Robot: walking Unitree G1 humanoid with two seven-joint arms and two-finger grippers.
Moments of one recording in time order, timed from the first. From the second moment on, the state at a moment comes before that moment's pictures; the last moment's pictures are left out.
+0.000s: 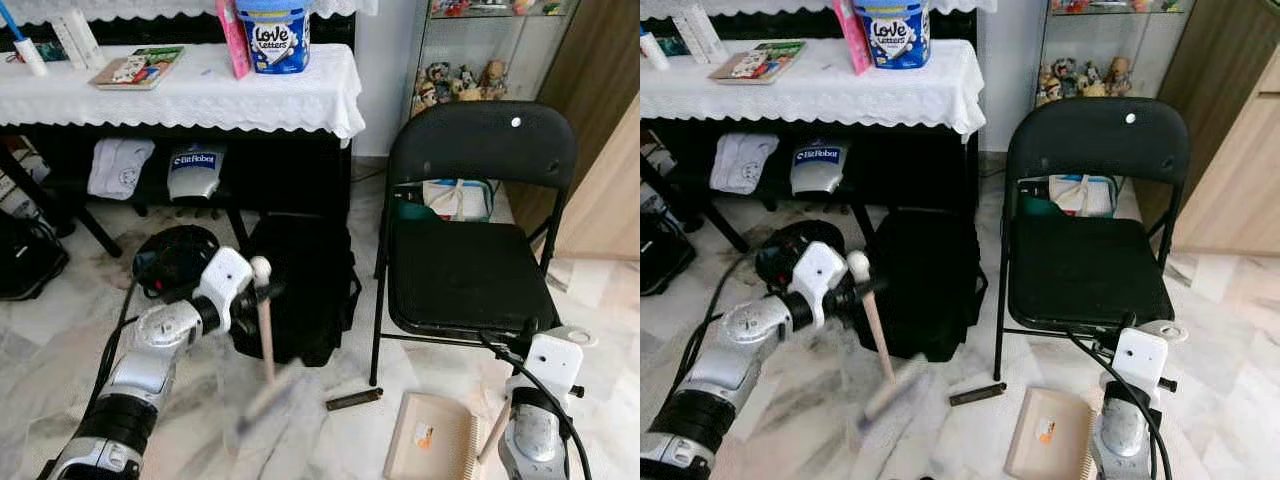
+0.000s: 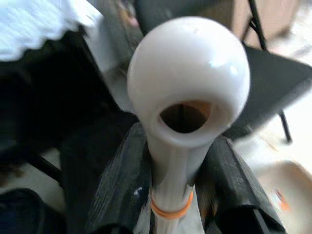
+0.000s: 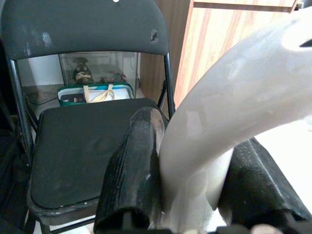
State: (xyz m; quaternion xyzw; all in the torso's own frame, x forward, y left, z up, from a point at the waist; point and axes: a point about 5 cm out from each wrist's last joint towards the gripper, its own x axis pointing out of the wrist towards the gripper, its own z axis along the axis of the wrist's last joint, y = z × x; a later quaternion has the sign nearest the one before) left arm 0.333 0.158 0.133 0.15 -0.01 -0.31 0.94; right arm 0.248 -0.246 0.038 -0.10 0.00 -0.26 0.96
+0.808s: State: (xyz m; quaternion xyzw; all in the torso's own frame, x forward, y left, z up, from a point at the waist) left arm 0.306 0.097 0.100 0.05 0.04 -0.43 0.90; right arm 0.247 -0.247 0.038 -0.10 0.00 -0.26 0.96
